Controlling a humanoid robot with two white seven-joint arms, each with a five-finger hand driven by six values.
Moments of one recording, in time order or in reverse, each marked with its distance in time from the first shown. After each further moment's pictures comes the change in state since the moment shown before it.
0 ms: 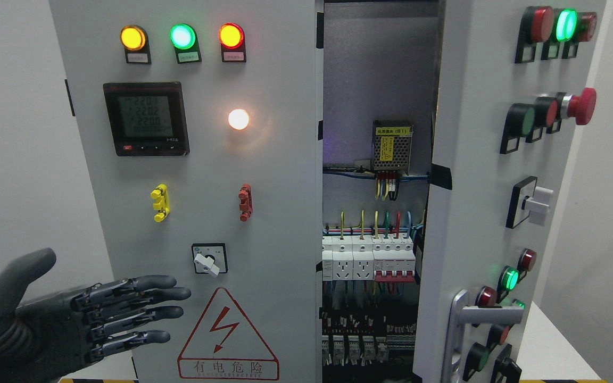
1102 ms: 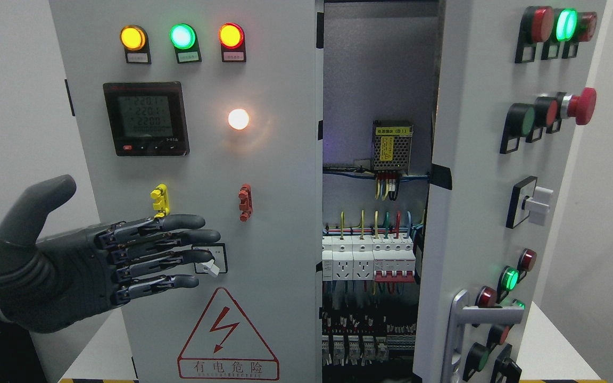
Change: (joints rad) left arm -0.815 0.019 -0.814 0.036 0.153 -0.083 0.038; right arm 0.000 0.000 0.000 0.000 0.000 0.000 0.000
